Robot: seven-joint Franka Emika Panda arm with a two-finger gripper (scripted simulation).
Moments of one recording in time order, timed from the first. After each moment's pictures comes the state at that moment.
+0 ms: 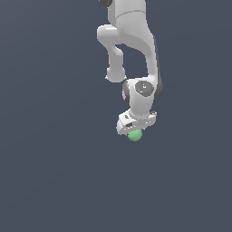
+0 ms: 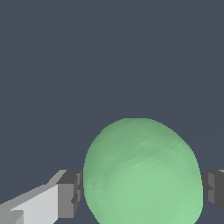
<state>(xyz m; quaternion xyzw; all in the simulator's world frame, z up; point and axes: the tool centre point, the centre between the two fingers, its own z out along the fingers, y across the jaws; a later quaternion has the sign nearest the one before) -0.027 0.102 0.058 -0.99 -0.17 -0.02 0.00</state>
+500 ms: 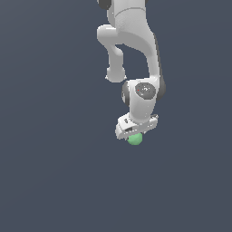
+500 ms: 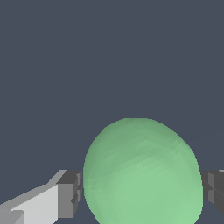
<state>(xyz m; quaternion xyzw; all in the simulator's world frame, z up) 0.005 0.097 0.075 -0.99 -0.16 -0.01 0.00</state>
